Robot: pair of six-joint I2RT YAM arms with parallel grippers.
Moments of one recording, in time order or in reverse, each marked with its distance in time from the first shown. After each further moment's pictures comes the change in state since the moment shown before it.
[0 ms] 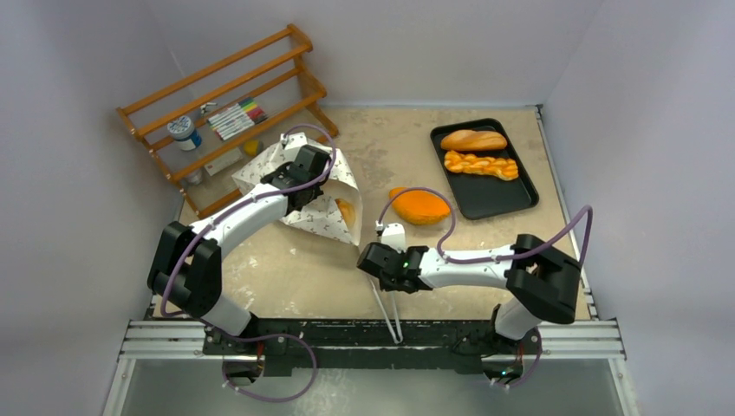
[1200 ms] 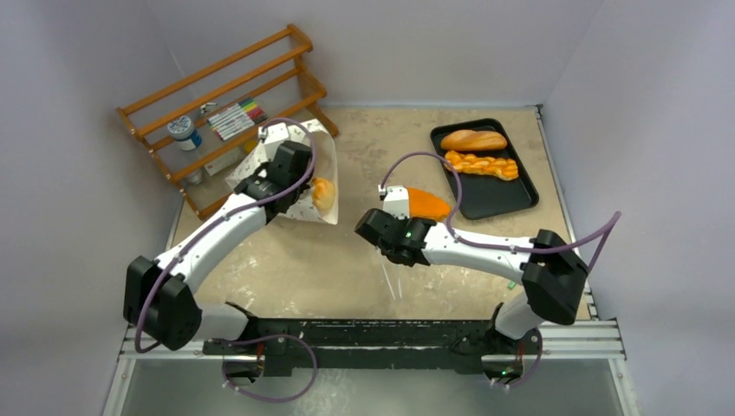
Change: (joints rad) left arm 0.008 -0.169 0.000 -0.064 -0.041 0.020; right arm -0.098 -0.047 0.219 -0.197 0.218 -0.092
